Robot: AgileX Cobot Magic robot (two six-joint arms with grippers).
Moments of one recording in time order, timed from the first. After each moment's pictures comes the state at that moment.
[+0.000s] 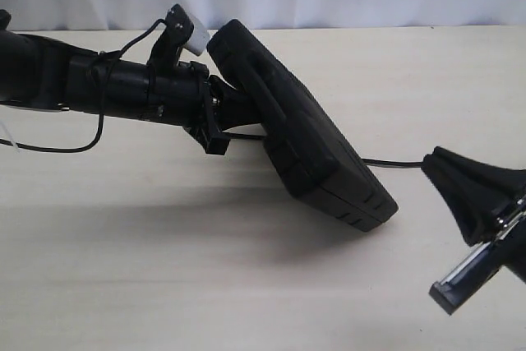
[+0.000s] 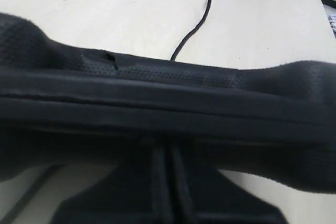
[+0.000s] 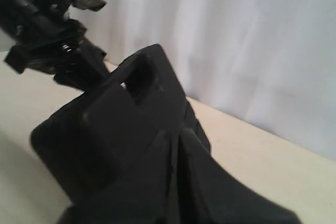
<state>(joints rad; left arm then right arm) -0.21 1.89 -0.98 -1.73 0.85 2.11 0.37 0.84 0.00 -0.26 -0.72 -0.01</state>
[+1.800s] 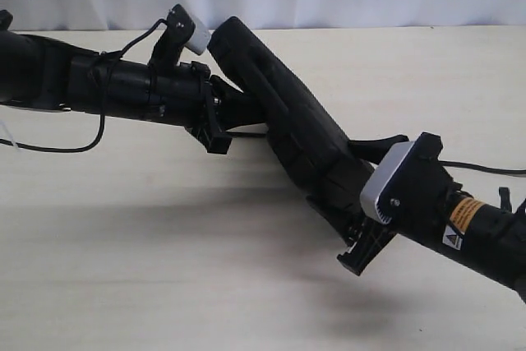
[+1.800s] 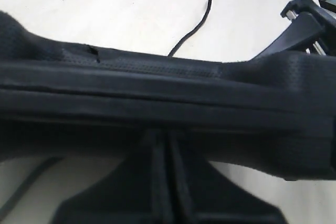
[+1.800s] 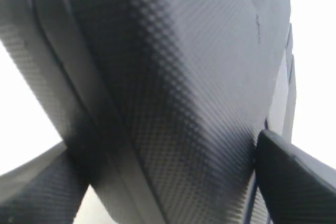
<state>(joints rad) -0.21 1.89 -0.98 -1.73 0.85 2.10 0.37 1.61 -0.27 -0.36 -0.89 -0.21</state>
